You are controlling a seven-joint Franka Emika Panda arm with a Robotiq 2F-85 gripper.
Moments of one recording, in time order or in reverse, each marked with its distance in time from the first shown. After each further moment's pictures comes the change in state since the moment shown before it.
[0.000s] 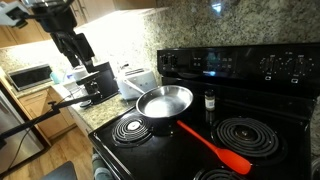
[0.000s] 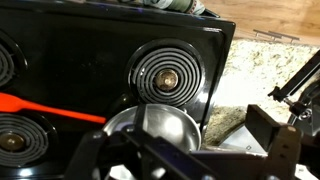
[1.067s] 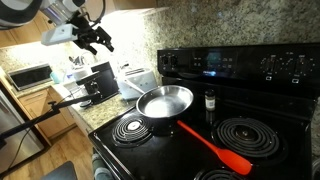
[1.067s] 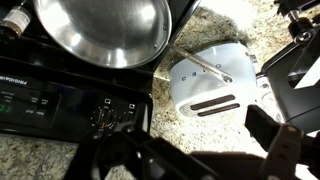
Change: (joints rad) arm 0.136 0.227 0.121 0.002 -0.055 0.731 -0.071
